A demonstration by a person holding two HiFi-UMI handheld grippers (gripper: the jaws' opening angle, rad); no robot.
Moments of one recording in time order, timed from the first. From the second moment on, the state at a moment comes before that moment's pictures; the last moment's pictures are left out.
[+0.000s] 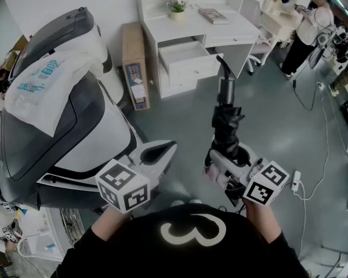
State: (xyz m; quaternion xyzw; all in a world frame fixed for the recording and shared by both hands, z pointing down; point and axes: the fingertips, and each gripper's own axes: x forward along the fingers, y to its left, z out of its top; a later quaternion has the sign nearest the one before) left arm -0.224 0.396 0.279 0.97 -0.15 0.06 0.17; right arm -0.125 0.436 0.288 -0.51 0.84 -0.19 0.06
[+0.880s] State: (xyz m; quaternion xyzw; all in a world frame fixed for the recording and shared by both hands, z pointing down) left arm -0.219 0.359 0.288 0.98 -0.12 0.06 0.17; right arm -0.119 0.415 0.305 -0.53 0.82 -0.20 0.02
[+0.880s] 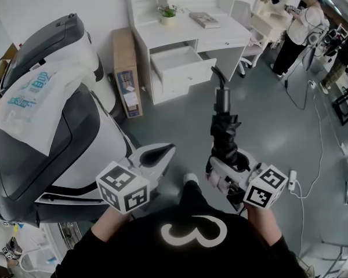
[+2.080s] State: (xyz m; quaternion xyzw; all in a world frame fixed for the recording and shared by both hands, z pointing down) left arm 0.039 0.035 0.329 0.95 -0.19 0.12 0.19; right arm 0.130 0.090 0.366 -0.46 0.84 -0.27 -0.03
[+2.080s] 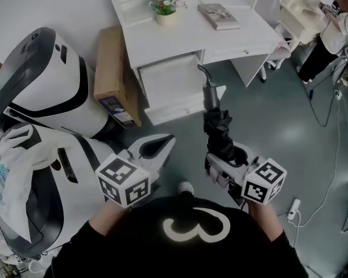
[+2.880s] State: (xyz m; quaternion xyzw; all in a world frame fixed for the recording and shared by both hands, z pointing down) left arm 0.068 -0.095 0.345 0.94 -0.23 0.11 0.22; right arm 0.178 -0.057 0.371 -0.45 0.86 -0.19 -0.16
